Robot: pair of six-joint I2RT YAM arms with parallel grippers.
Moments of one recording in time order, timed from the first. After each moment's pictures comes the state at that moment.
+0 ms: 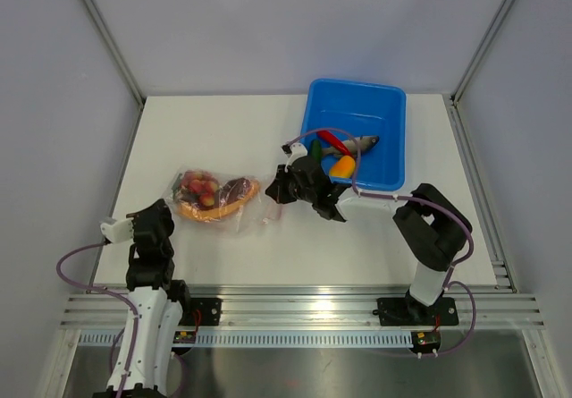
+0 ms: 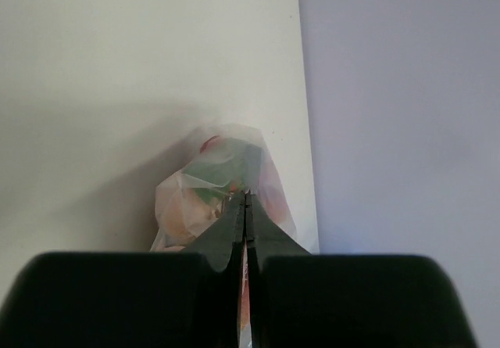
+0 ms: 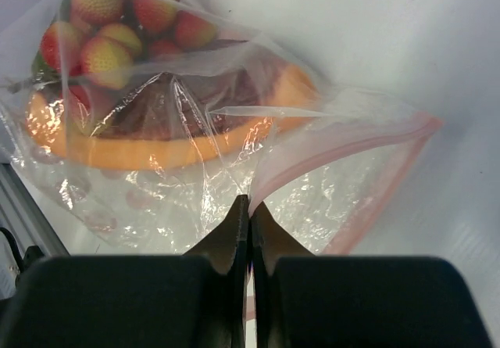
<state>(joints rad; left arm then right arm) 0.08 0.42 0.25 -0.20 -0.43 -1.37 0.83 1.78 1.02 0.31 -0.06 0.59</state>
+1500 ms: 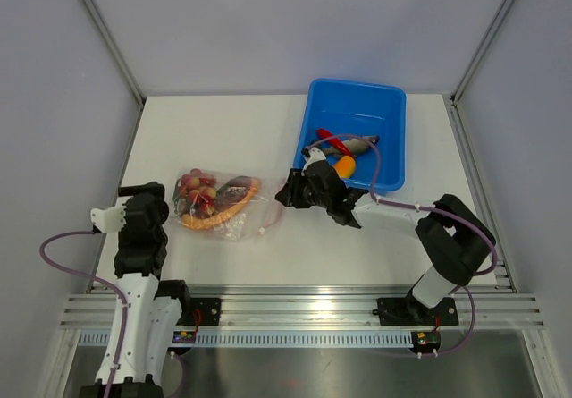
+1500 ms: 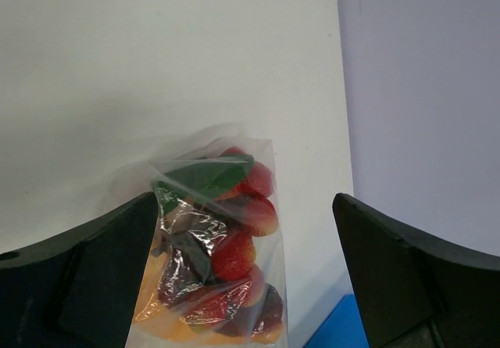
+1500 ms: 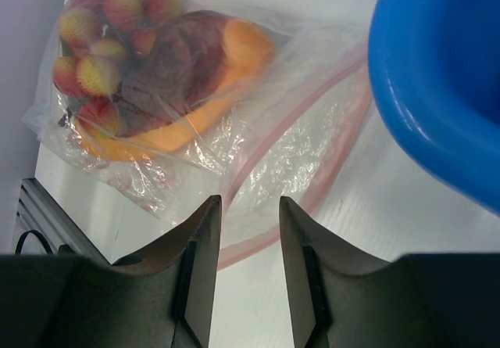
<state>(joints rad) 0.08 0.54 0.47 -0.46 -0.51 -1.34 0.80 1.63 0.90 0.23 -0.04 0.72</state>
